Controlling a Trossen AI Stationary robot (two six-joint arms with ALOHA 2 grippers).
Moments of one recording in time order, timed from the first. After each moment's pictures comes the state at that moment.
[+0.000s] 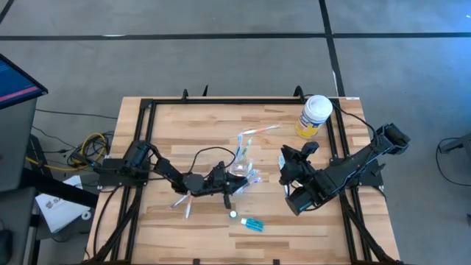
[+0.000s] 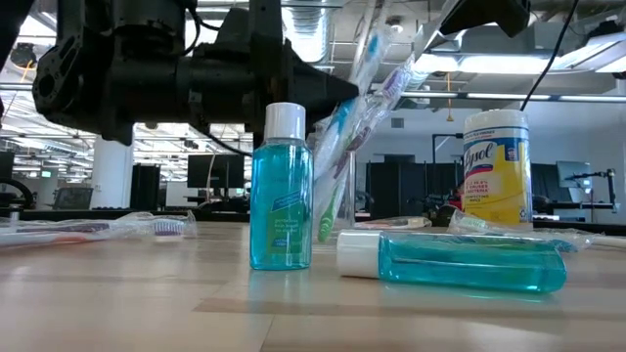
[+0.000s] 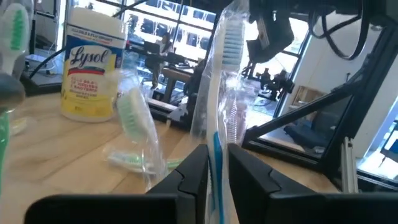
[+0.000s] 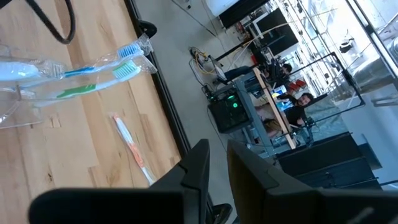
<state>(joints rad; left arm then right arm) -0.31 2.07 0.69 1.49 -0.52 -0.24 0.58 1.53 1.25 -1.33 1.33 0.66</state>
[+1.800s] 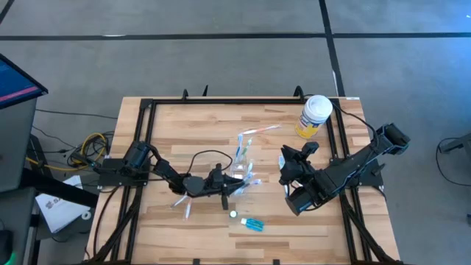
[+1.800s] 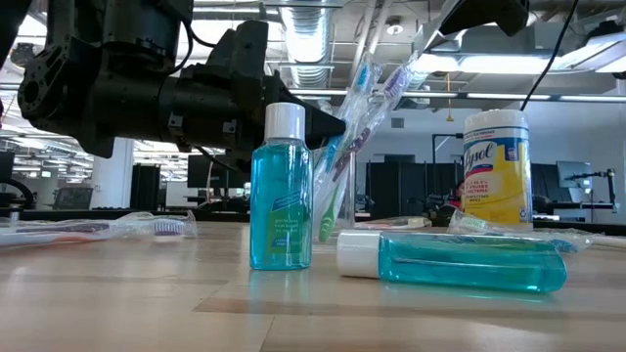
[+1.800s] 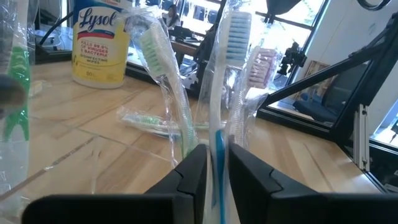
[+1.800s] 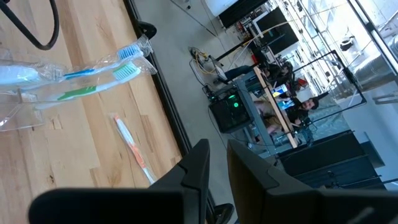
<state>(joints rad) -0.33 2.07 0.64 1.42 -0.54 -0.29 0.58 1.53 1.25 -1.33 1.33 0.67</state>
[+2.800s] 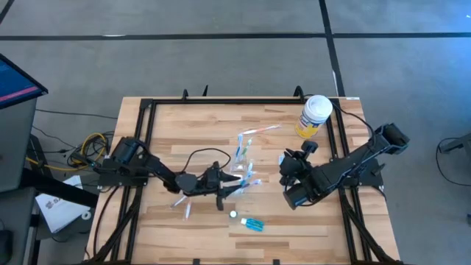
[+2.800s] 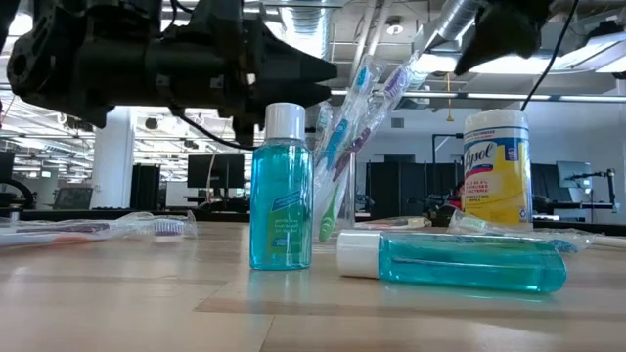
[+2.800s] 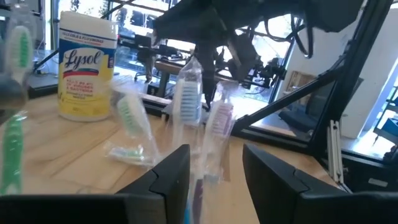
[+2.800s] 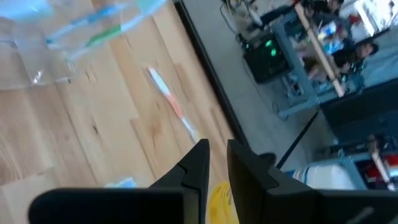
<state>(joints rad) -0.35 1.94 0.60 1.43 -0.51 -0.21 0.51 1.53 1.20 -1.34 1.08 0.82</state>
